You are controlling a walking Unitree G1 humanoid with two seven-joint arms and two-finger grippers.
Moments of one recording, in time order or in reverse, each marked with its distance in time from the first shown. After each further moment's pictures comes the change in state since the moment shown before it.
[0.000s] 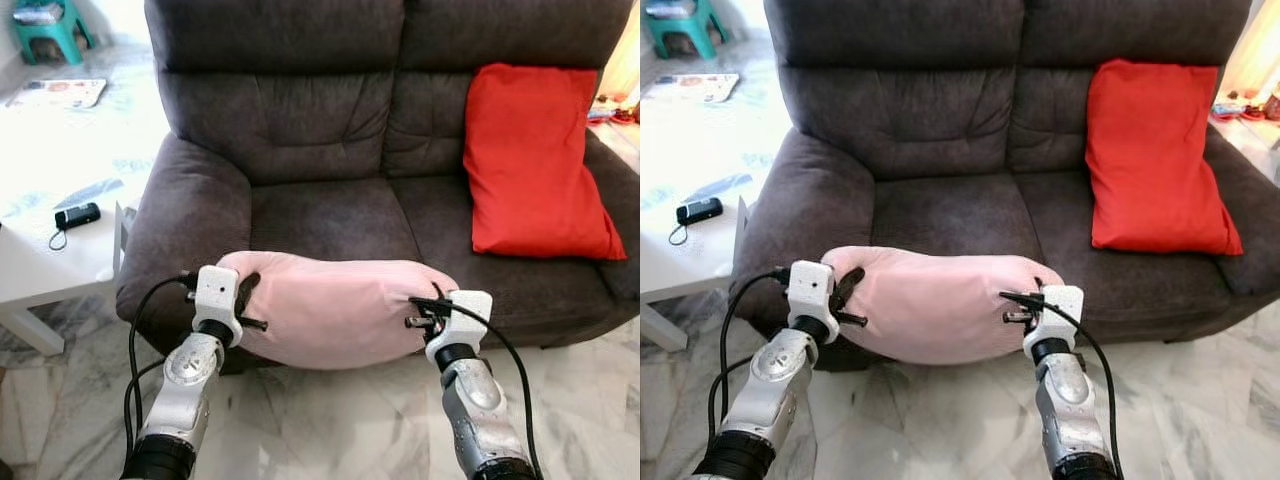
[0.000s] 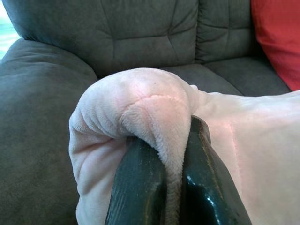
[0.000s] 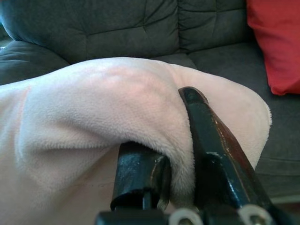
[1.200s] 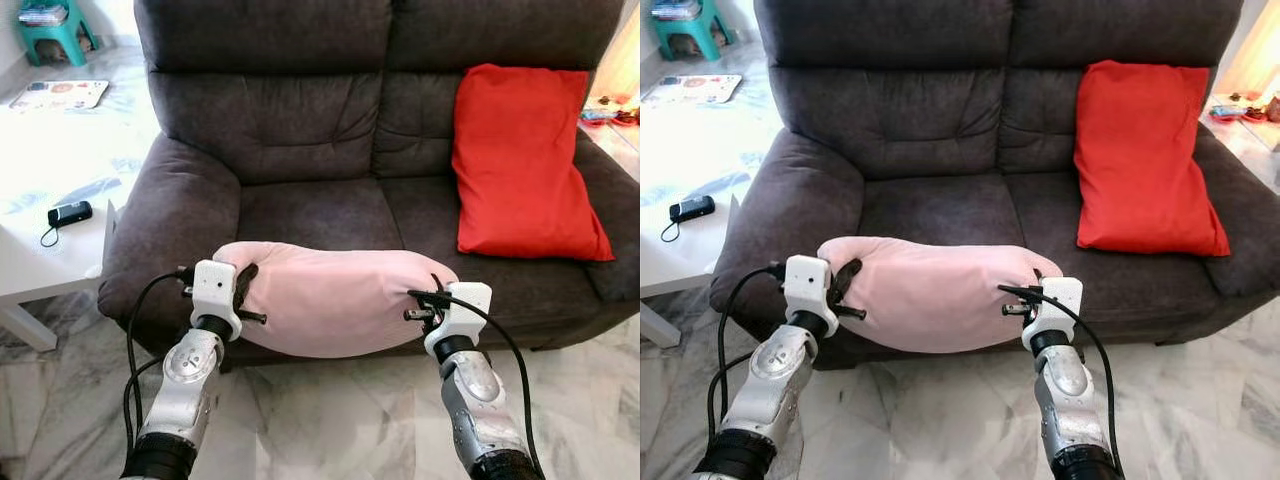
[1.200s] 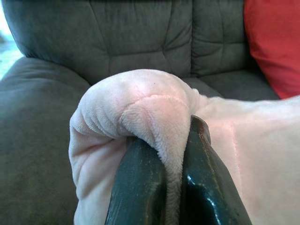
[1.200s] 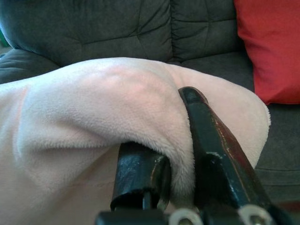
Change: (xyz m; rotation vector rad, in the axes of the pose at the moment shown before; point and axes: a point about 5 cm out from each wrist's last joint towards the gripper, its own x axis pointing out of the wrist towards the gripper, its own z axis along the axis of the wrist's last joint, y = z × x) left arm -0.003 0.003 0.009 0.006 -0.066 0.032; right arm 0.006 0.003 0.010 -0.010 -0.032 0.014
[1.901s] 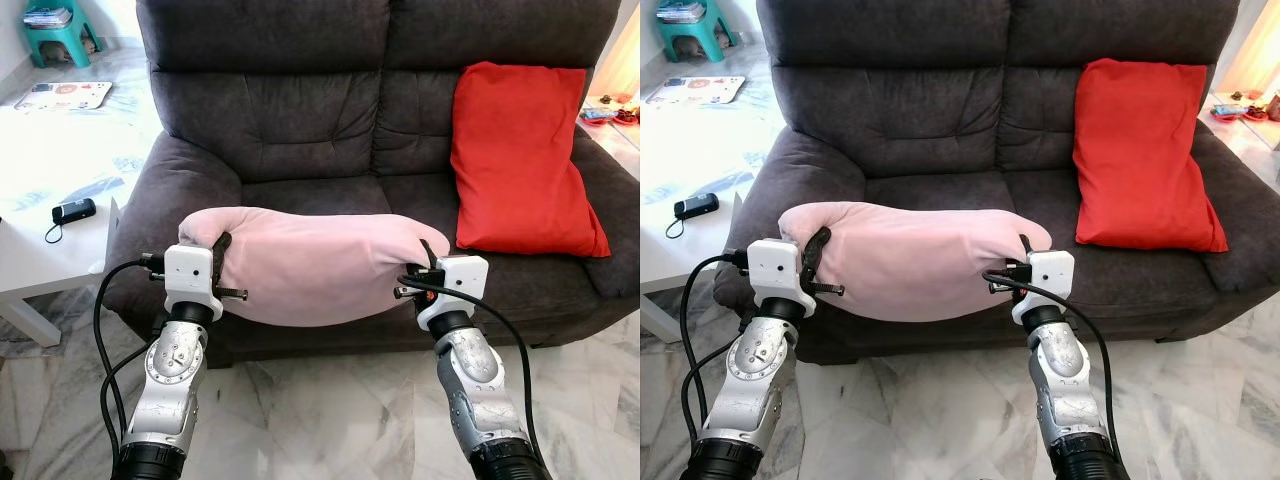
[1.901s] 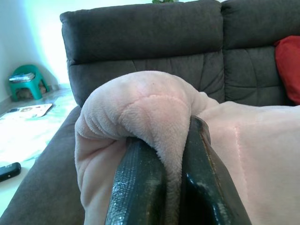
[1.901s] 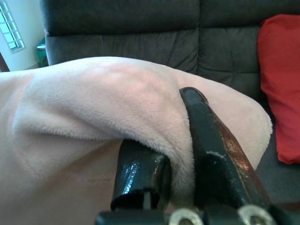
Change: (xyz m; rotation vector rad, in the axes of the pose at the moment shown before) left arm -0.007 0.013 0.038 0.091 -0.192 0.138; right arm 0.007 0.019 0.040 -0.071 -0.158 0.115
